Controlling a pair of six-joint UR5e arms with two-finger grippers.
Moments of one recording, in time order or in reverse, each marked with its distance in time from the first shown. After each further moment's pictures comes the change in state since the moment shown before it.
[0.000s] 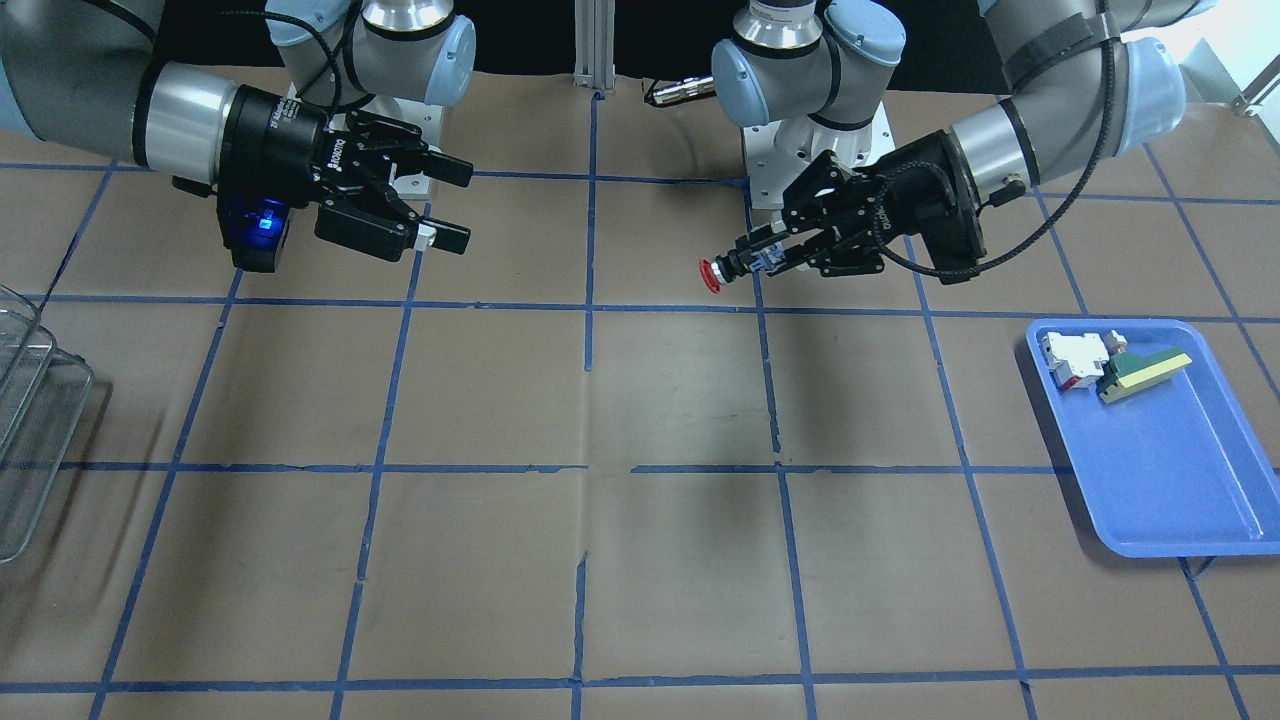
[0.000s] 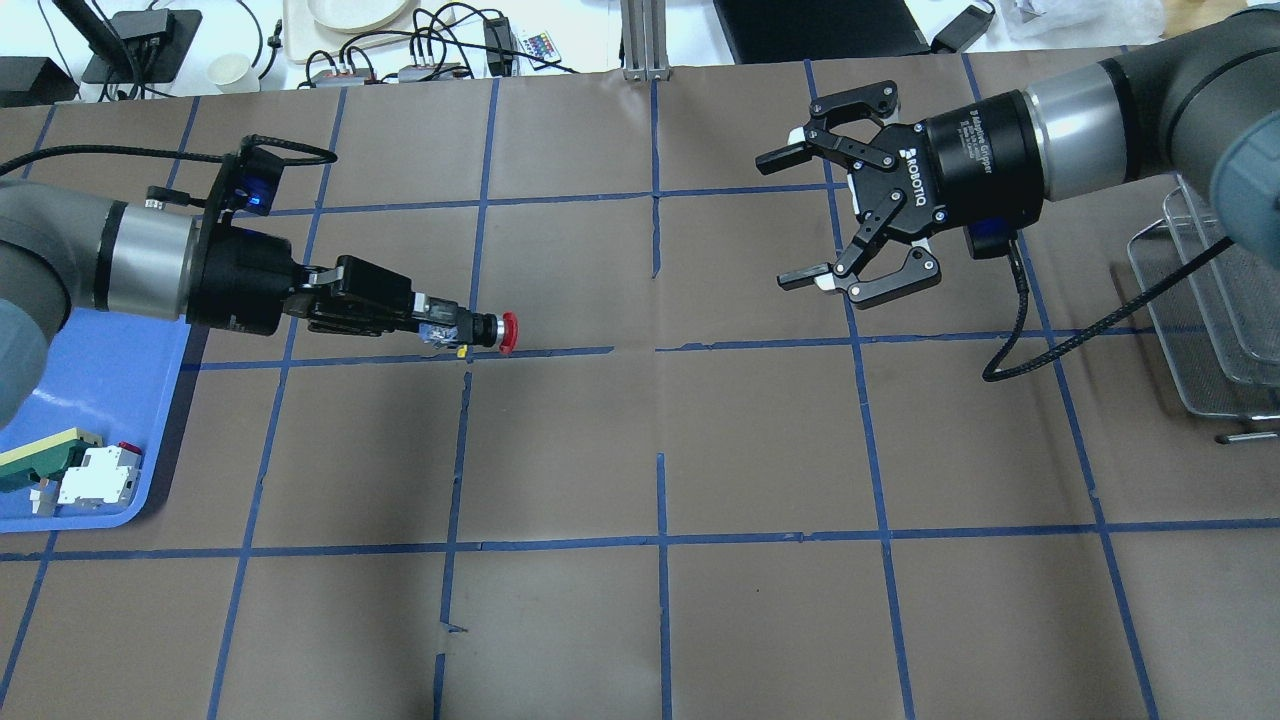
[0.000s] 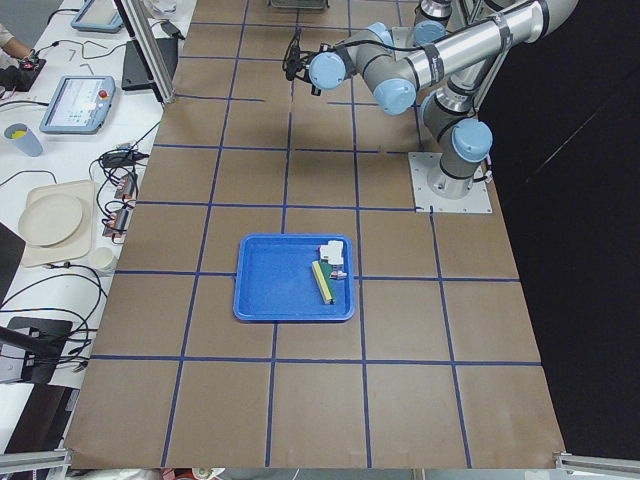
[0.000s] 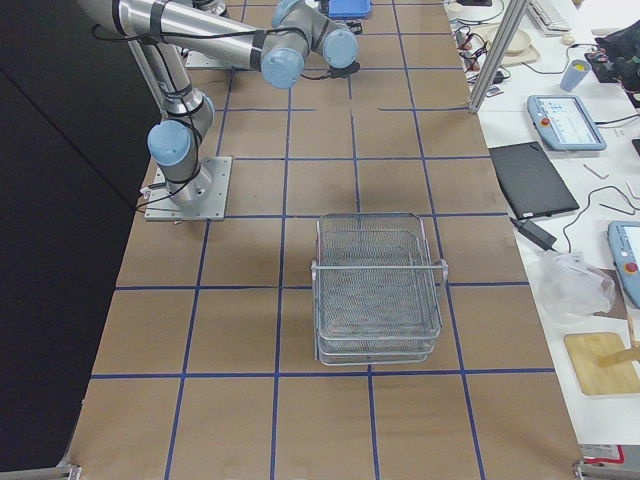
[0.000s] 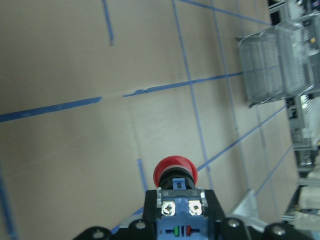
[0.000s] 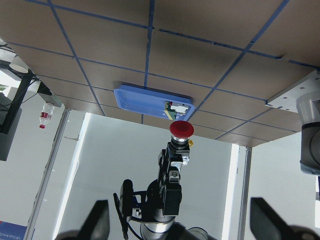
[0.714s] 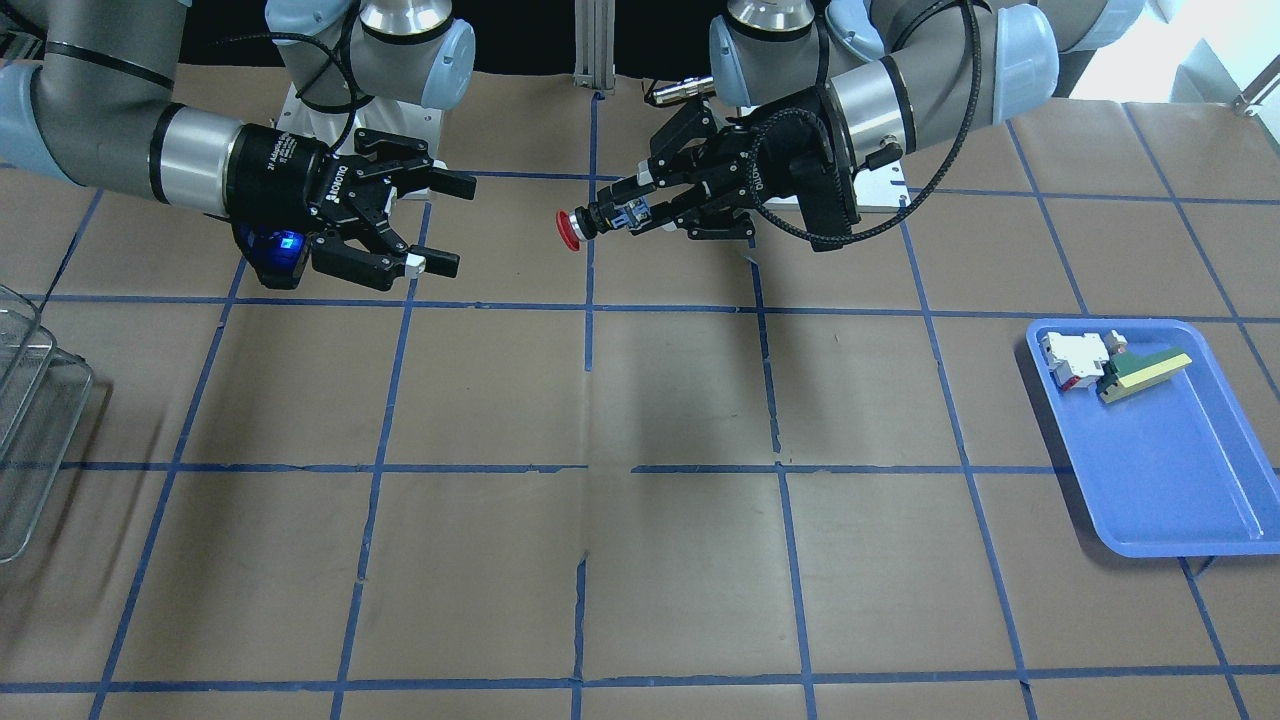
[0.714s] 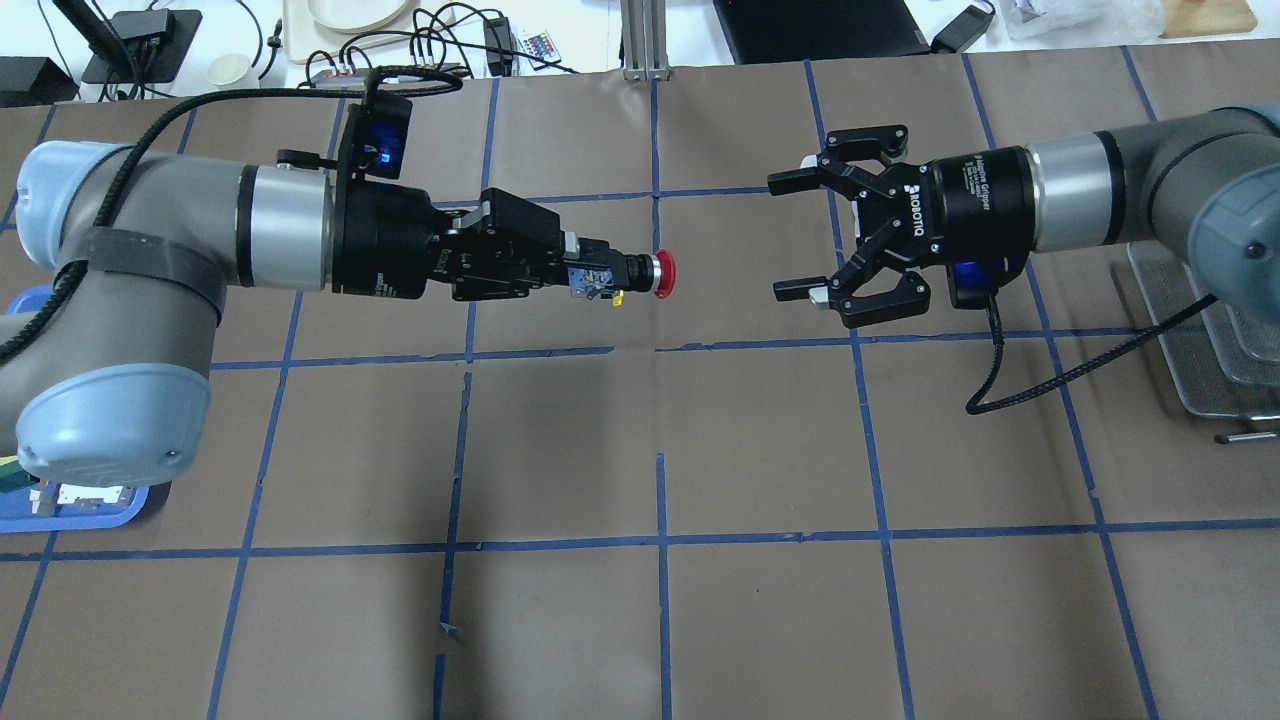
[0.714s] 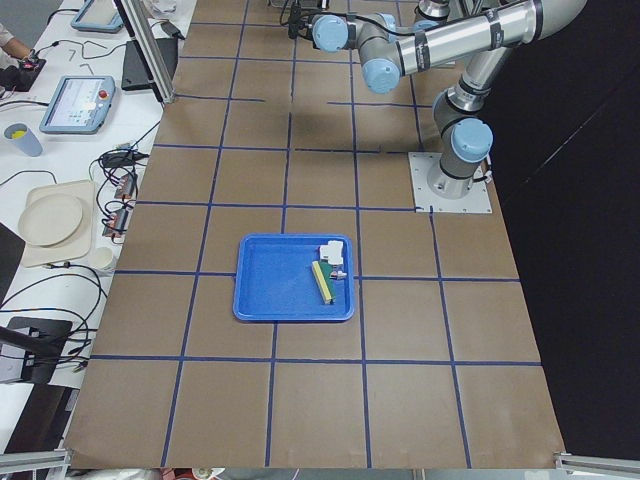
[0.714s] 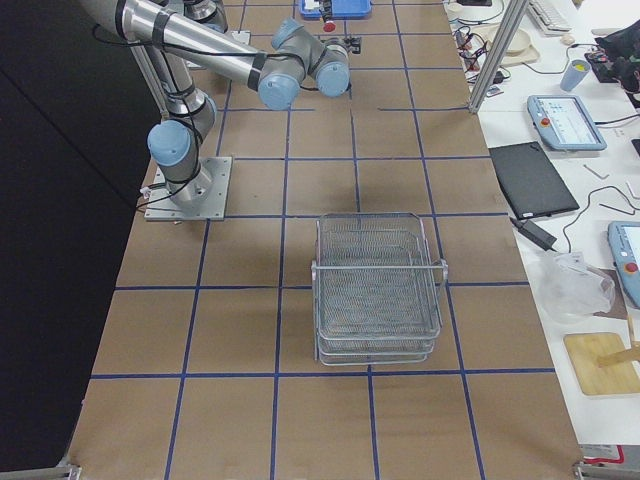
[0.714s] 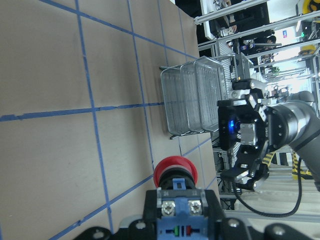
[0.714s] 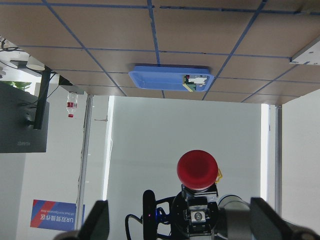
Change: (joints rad) left arm -0.230 -0.011 -0.048 0.488 -0.189 -0.556; right arm -0.041 0.002 0.102 0.047 0.159 0.008
